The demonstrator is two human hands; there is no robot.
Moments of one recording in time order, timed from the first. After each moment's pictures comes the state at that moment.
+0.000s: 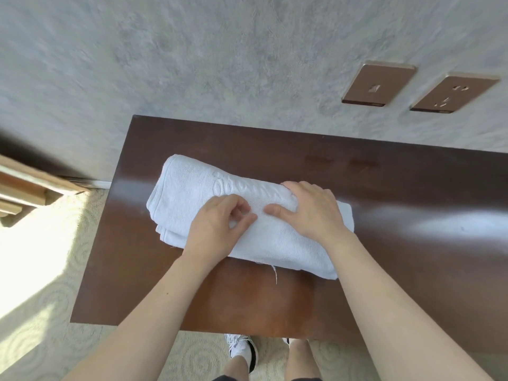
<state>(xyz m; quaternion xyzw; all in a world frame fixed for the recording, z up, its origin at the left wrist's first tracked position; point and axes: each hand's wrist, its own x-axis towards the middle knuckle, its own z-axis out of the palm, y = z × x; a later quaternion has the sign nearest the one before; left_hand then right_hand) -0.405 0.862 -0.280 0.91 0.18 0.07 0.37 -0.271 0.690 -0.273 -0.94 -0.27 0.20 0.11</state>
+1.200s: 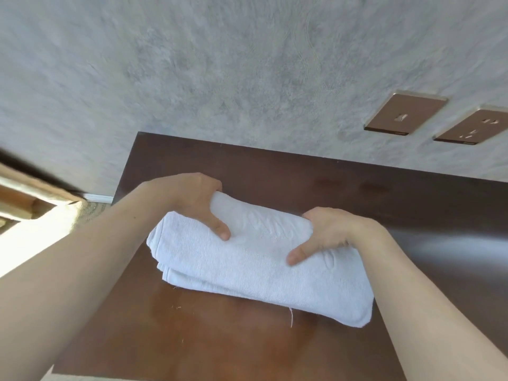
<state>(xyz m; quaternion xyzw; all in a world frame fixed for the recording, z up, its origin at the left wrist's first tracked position) -0.314 0.999 -0.250 0.91 0.06 -0.37 0.20 -0.218 0.722 -0.244 -0.82 -0.22 0.52 0.06</state>
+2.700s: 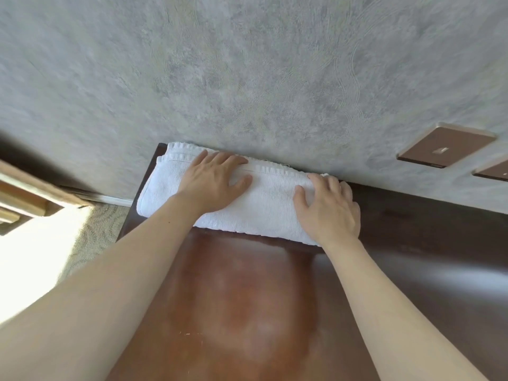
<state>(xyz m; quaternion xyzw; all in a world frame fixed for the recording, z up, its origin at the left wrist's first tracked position) -0.289 1.016 -0.287 0.97 0.14 -0.03 0.17 -0.208 0.793 -0.282 -0.98 -0.17 0.10 0.07</state>
